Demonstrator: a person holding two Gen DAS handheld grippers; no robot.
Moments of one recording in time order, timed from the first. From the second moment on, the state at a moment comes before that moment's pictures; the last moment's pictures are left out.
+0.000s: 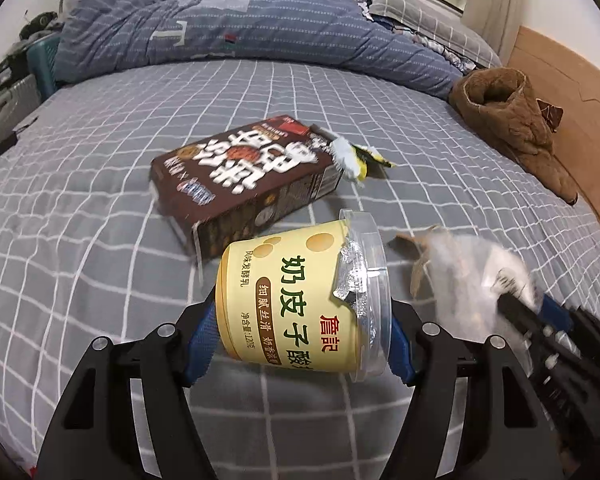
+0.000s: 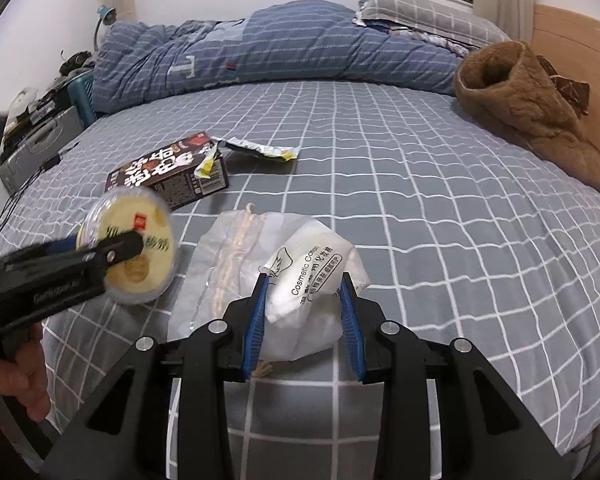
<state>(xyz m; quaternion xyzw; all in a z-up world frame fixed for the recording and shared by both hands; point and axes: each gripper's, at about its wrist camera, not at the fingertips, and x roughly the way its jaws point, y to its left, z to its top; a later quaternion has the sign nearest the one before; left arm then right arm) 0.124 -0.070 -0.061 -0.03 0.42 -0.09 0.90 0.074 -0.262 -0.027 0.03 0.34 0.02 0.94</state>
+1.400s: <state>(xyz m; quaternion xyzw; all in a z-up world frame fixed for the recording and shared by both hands) -0.038 -0.045 -0.037 -0.01 0.39 -0.09 0.91 -0.056 -0.218 -0.002 0.01 0.31 0.03 0.95</state>
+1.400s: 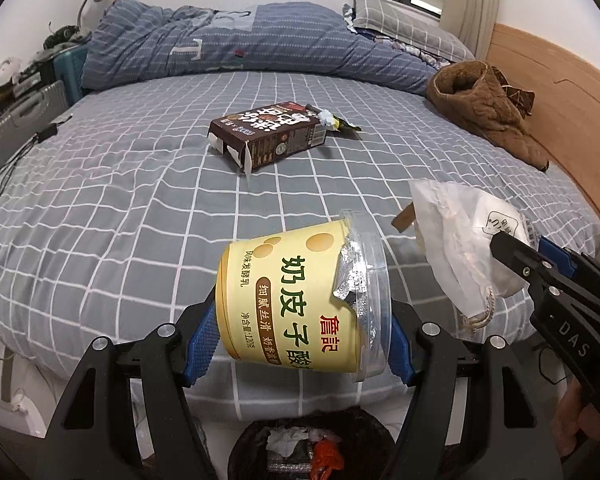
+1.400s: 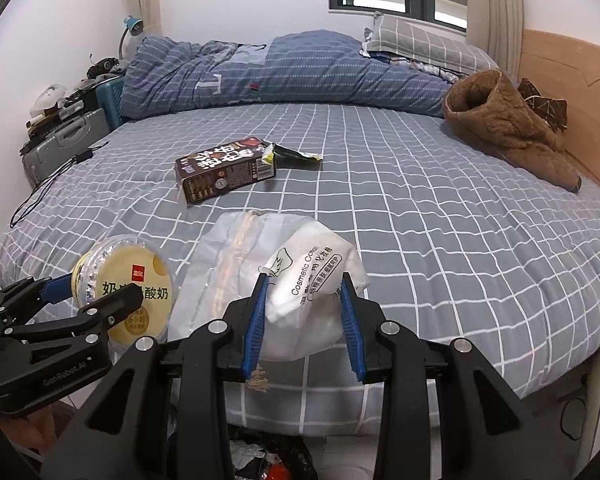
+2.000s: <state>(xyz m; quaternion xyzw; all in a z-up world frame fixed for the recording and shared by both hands) -0.106 -0.020 -0.009 -0.01 0.39 -0.08 0.92 -0.125 -0.216 0.014 0.02 0.30 0.02 0.95</state>
